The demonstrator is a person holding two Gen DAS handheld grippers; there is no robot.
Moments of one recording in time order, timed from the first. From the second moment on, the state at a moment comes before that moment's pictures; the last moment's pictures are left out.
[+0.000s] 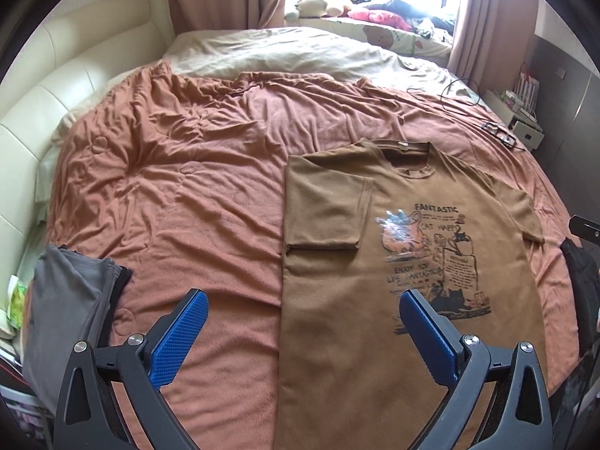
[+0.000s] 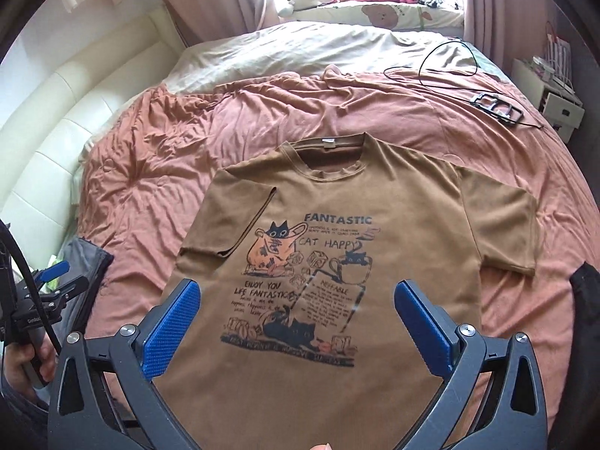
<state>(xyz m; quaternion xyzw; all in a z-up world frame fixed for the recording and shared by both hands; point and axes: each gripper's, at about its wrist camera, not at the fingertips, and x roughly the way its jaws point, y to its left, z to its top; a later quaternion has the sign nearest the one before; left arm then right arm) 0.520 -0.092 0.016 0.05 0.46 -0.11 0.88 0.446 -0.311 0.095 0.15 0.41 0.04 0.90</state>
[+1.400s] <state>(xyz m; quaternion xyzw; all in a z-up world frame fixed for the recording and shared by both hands) 0.355 -0.286 0.120 0.09 0.38 -0.27 0.88 0.175 -0.446 0.154 0.20 0.33 -0.08 0.92</state>
